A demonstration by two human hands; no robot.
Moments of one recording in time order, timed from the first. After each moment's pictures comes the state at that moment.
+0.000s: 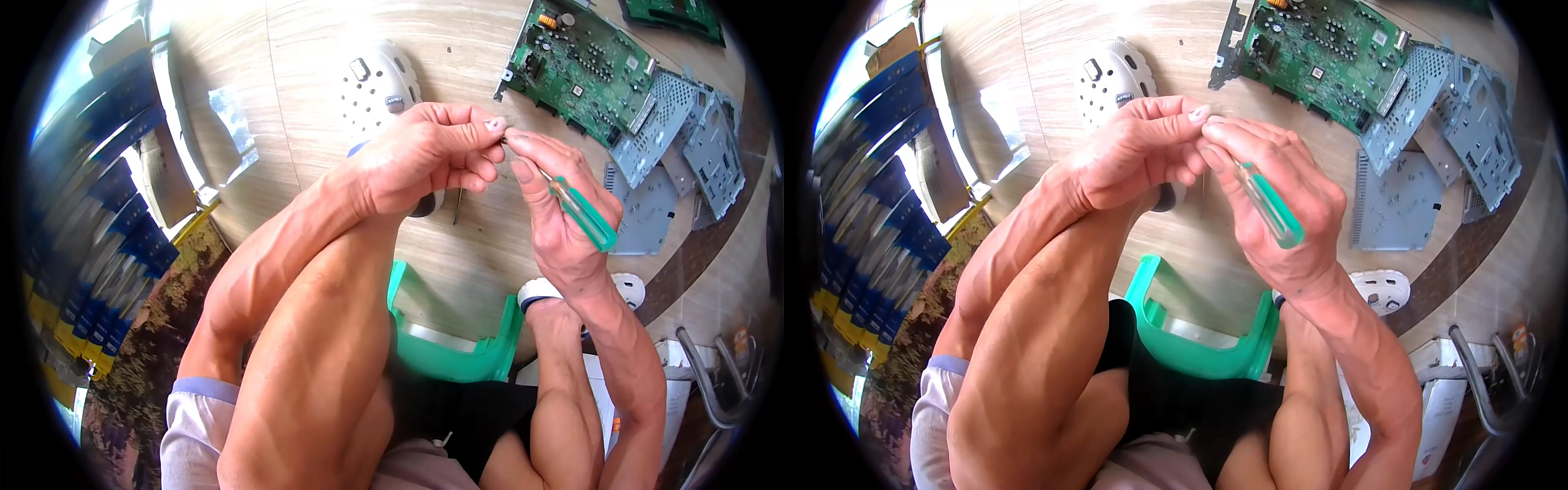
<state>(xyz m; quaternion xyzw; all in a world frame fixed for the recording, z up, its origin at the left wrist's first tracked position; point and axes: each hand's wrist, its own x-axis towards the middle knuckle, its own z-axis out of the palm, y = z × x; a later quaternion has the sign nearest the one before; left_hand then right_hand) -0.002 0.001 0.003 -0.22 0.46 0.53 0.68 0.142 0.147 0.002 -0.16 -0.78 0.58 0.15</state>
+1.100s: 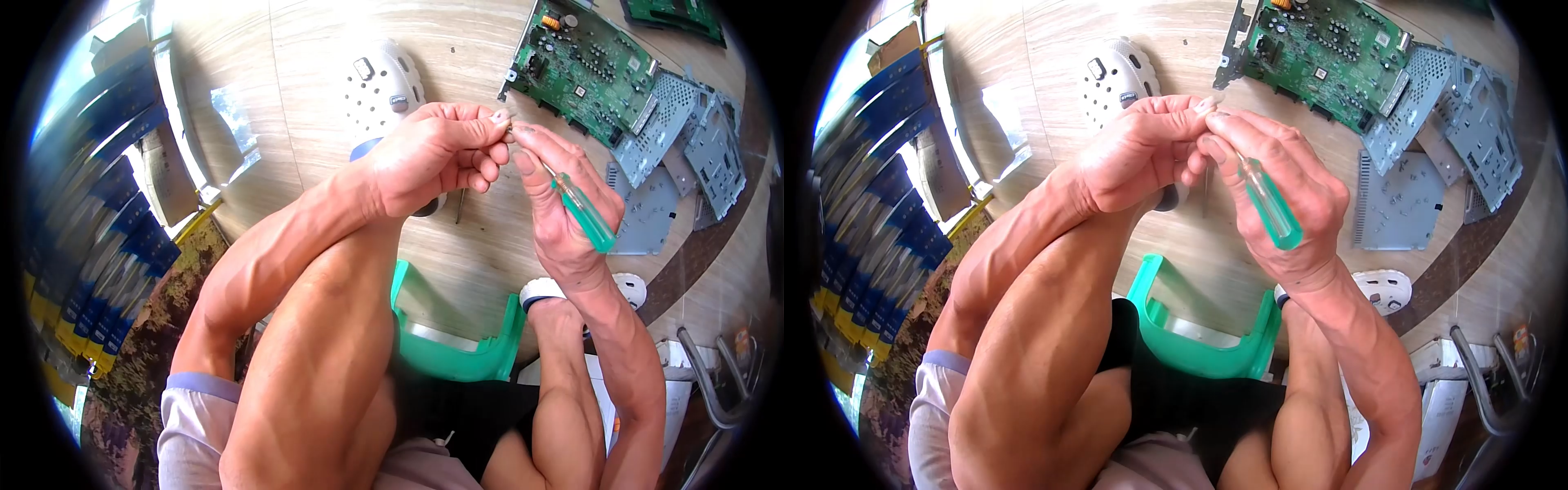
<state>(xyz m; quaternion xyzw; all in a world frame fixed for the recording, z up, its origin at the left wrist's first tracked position) 0.000 -0.001 -0.002 -0.22 0.41 0.57 0.68 0.139 0.144 -0.004 -0.16 -0.80 0.56 0.18</state>
